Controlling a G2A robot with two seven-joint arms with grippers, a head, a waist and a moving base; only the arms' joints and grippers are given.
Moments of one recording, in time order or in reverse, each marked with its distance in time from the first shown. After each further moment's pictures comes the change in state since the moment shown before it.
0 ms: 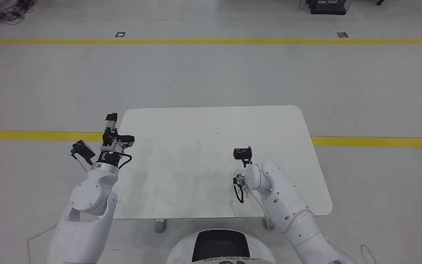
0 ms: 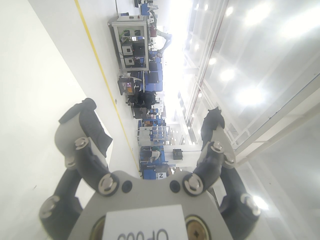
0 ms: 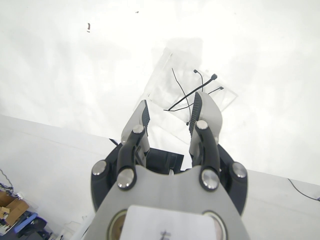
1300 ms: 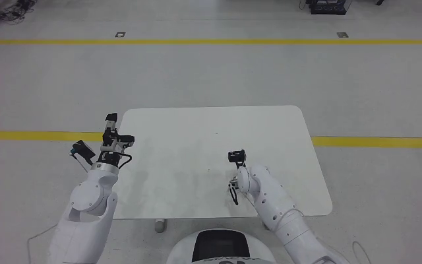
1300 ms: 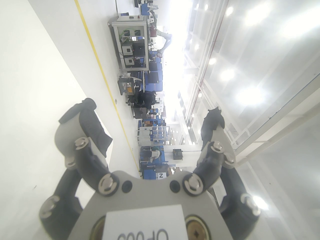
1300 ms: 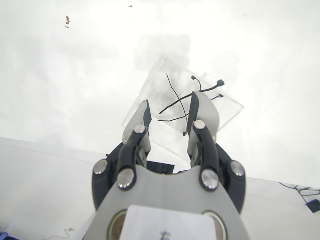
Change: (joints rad) left arm 0.000 0.000 0.000 0.000 0.000 0.000 0.000; right arm 0.026 -0.066 -0.028 0.121 -0.121 0.000 -0.035
